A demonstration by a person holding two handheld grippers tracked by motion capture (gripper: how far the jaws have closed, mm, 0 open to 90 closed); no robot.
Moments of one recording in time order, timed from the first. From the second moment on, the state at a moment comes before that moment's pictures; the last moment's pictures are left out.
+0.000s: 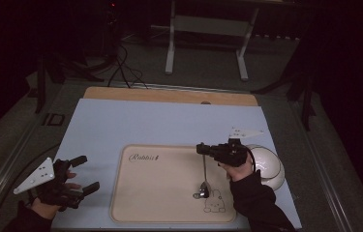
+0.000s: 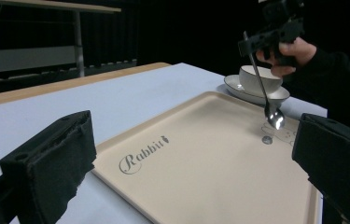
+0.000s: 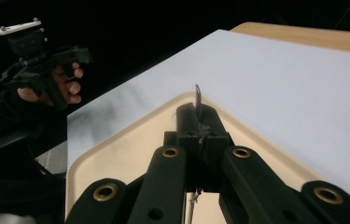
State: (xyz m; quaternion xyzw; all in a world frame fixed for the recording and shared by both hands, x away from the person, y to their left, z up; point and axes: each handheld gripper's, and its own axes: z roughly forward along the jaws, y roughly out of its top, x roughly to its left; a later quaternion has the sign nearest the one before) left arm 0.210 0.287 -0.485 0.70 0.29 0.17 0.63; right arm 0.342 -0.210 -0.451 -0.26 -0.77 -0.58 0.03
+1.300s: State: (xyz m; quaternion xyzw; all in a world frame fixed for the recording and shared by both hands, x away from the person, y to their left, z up) left arm 0.210 0.286 -0.485 0.70 0.28 0.17 0.63; right arm 0.351 -0.213 -0.506 -0.37 -0.77 -0.52 0.07
